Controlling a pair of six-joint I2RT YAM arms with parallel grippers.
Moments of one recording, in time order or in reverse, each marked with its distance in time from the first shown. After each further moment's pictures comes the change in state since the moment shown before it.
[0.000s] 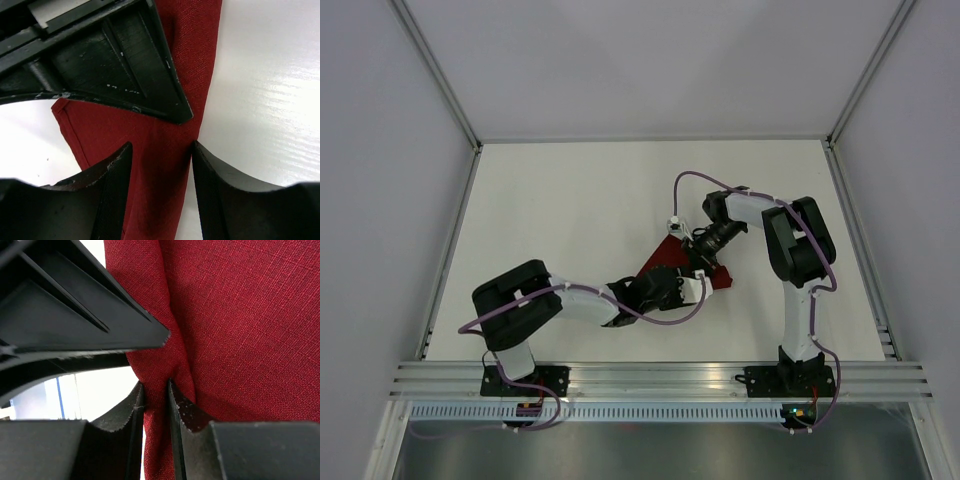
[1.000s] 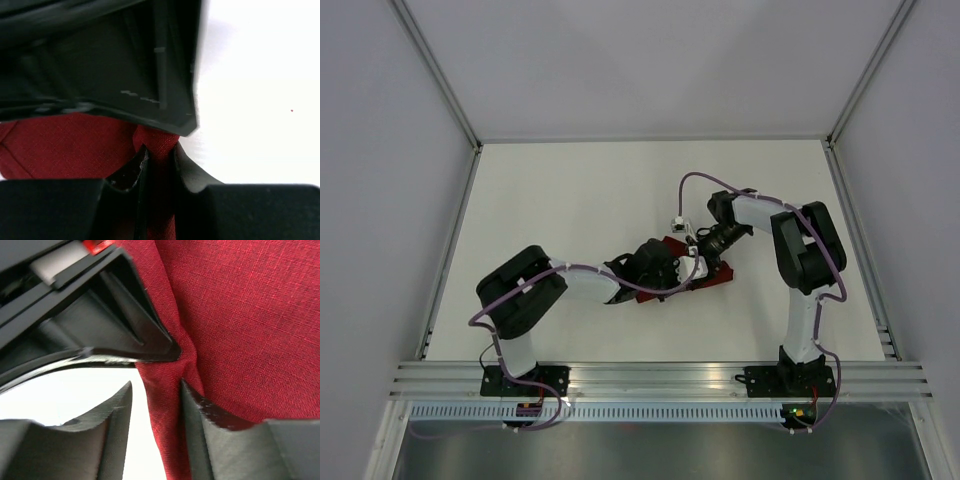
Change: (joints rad) left arm 0.145 0.069 0.097 -0.103 0.389 -0.116; right arm -0.018 -0.066 -0.060 0.040 -0.008 0.008
